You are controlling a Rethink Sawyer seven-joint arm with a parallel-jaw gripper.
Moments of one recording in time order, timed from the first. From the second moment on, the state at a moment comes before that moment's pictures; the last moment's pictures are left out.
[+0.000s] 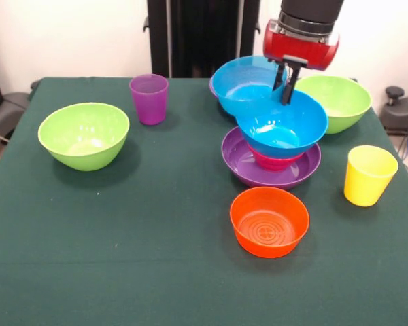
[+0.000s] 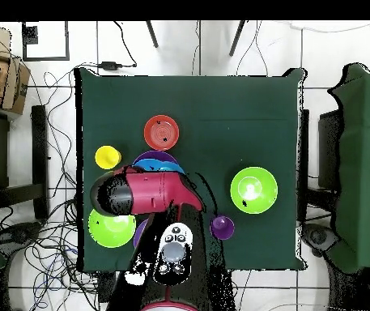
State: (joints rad) arm 0.05 -0.70 -0.12 1.72 -0.09 0.45 2.09
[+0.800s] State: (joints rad) arm 0.10 -0.70 -0.15 1.53 -0.03 0.64 2.09
